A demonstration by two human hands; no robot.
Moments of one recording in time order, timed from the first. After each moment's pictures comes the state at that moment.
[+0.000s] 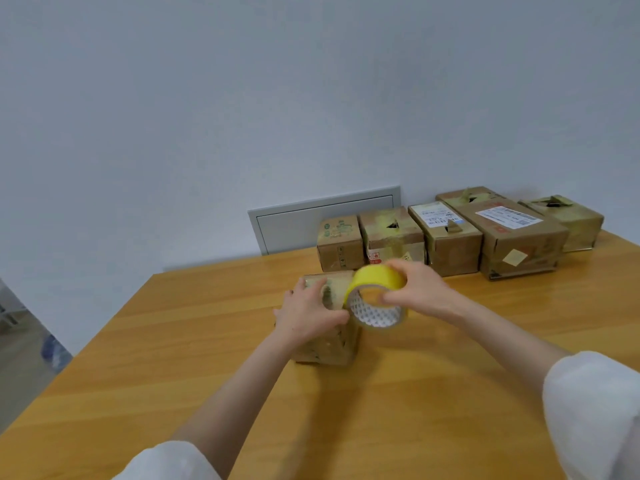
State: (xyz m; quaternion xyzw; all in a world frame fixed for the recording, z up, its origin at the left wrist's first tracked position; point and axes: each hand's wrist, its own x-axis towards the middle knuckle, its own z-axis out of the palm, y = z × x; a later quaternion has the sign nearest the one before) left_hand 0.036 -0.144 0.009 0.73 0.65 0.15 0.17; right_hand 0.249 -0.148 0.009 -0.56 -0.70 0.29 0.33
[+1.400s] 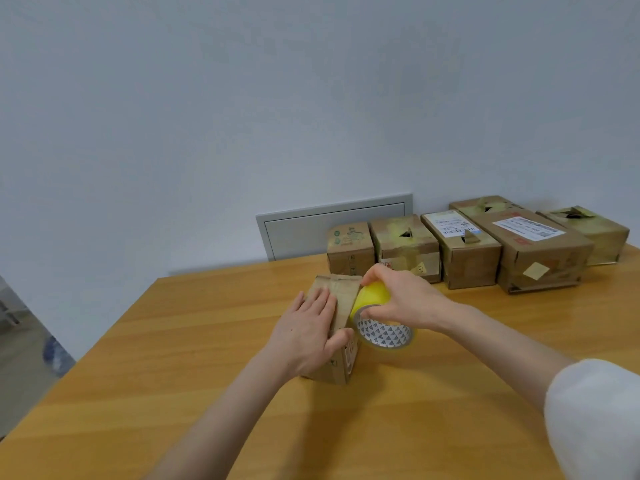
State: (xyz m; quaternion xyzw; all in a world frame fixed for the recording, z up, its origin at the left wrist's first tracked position) left_hand 0.006 -0.147 0.007 0.84 0.53 -0.04 -0.05; right_hand 0.211 -0.130 0.018 -0.56 -0.78 0.16 0.22
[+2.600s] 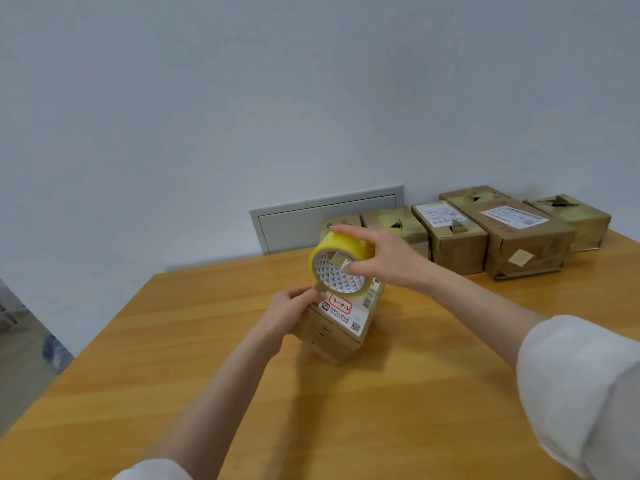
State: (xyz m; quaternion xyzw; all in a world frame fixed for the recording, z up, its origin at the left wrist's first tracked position) left_hand 0.004 -0.141 0.014 0.57 0.61 0.33 0.45; right_hand 0.208 -0.127 0.053 -0.44 -0.76 0.28 0.38
